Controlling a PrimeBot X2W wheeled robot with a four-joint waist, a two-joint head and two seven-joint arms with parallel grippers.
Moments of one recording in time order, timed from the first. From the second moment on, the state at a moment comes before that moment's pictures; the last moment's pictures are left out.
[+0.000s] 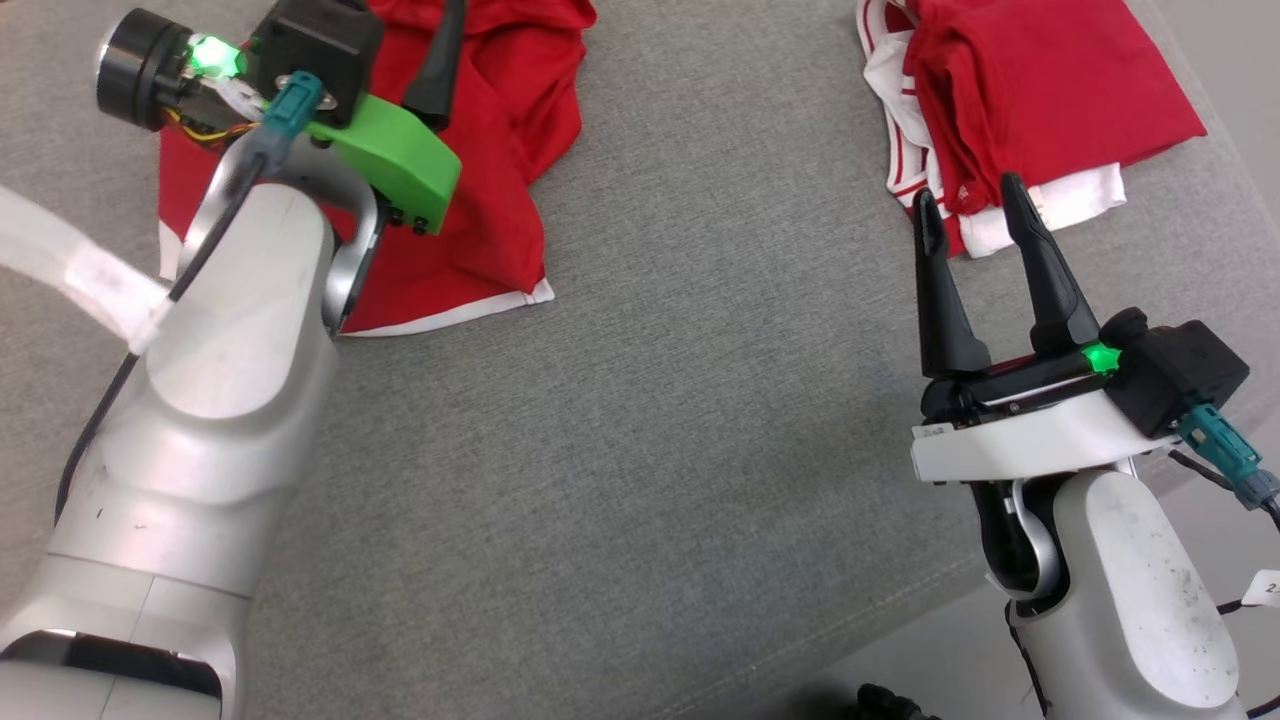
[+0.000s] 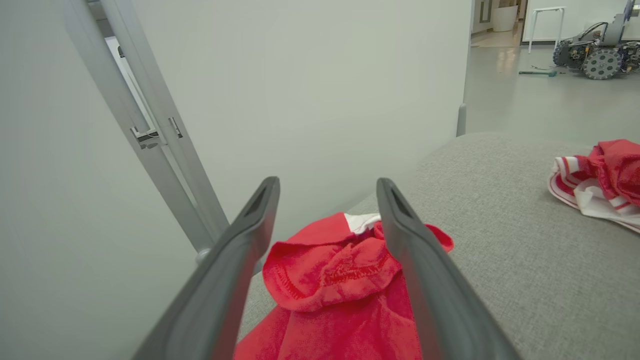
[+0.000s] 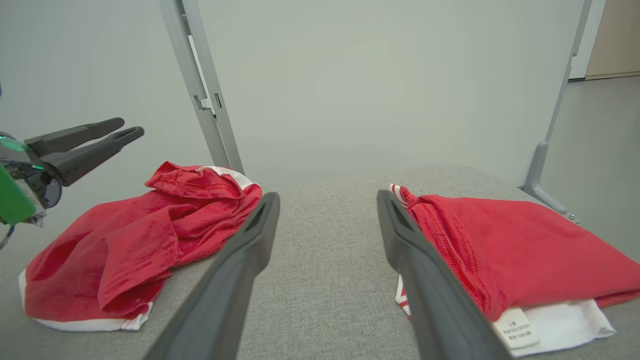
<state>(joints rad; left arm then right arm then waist) -1.00 0.18 -0.47 0.64 -0.16 -0.05 -0.19 -0.32 -0.05 0.12 0.02 0.25 0.13 -0.26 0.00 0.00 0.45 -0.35</state>
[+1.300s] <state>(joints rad) -0.12 0.07 -0.15 0.08 -0.22 -0.01 -0.26 -0.17 -0.05 0.10 0.18 0.19 0.13 -0.26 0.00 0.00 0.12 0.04</state>
